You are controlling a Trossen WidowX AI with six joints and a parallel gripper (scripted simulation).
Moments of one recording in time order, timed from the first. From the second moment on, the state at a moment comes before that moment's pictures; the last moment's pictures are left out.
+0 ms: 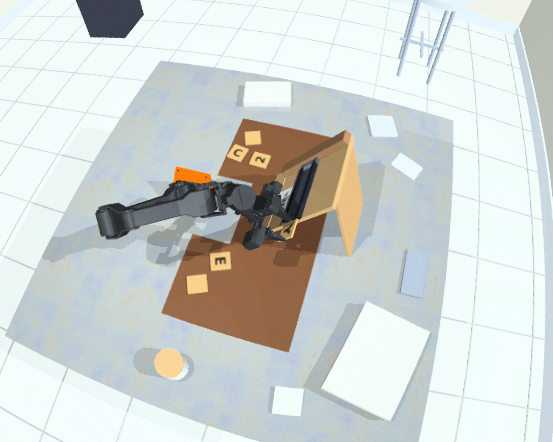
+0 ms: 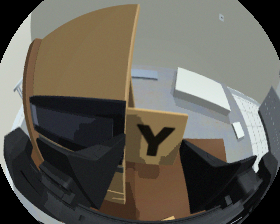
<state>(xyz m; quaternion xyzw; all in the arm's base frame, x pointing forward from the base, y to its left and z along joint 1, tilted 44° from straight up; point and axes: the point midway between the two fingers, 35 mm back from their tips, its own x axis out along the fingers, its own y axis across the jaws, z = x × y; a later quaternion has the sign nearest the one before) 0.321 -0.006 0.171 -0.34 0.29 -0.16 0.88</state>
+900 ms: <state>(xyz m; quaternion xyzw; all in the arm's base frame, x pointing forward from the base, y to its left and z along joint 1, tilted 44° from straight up) 0.322 0.004 0.162 -0.34 0.29 -0.16 0.88</state>
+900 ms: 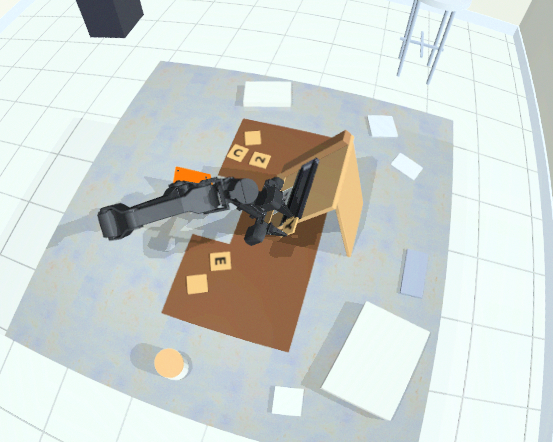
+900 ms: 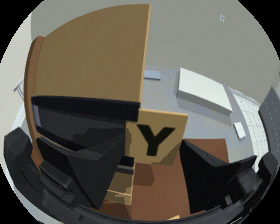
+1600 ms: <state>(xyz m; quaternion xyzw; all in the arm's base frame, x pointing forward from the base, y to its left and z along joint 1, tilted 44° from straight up) 0.323 0.012 0.155 -0.34 0.29 -0.16 0.88</state>
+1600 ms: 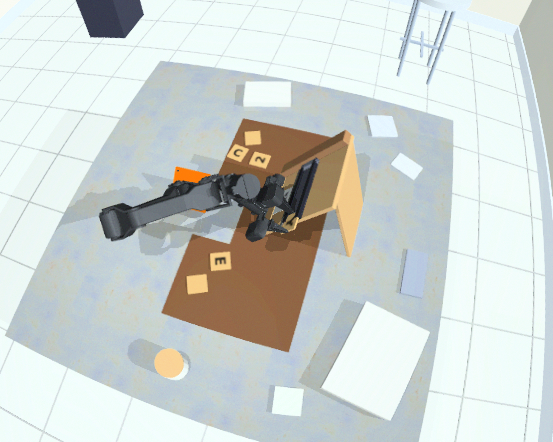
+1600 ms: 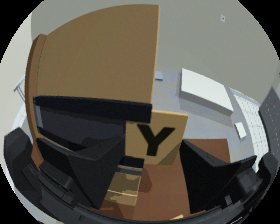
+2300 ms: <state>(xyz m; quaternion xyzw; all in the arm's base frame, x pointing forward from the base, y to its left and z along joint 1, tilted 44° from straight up) 0.323 0.019 0.148 -0.34 0.29 -0.16 0.88</state>
